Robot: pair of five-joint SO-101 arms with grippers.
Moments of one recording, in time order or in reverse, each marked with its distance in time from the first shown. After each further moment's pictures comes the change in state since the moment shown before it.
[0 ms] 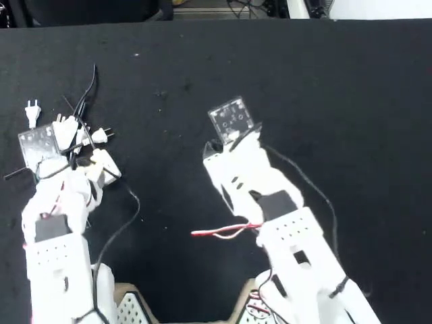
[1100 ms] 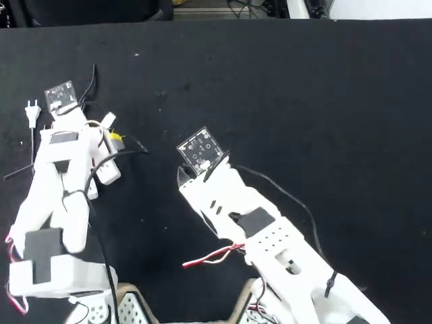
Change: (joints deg) left arm 6.5 60.2 -37.7 -0.2 10.3; right arm -11.3 1.3 8.1 -8.7 0.0
